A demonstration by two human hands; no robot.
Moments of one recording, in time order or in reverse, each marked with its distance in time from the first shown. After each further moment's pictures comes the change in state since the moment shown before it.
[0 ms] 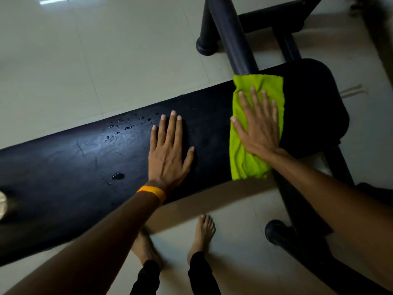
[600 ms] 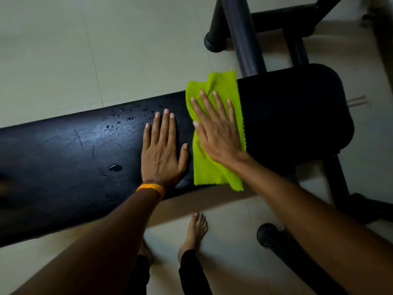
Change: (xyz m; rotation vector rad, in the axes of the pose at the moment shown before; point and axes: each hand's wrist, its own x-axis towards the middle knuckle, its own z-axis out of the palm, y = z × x) left_hand -0.010 -0.005 0.004 0.057 0.019 -0.115; right_hand 0.004 -0.100 0.002 0.046 -0.035 -0.295
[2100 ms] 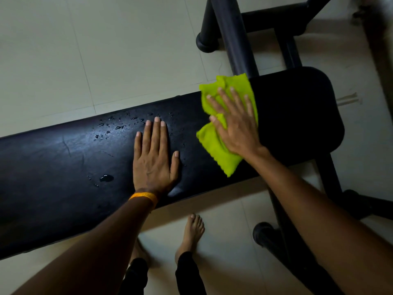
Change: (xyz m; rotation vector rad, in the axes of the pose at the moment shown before) left_hand 0.000 0.004 -0.003 0.017 -0.030 -0.020; right_hand 0.006 0.076 -0.005 0.027 0.076 0.053
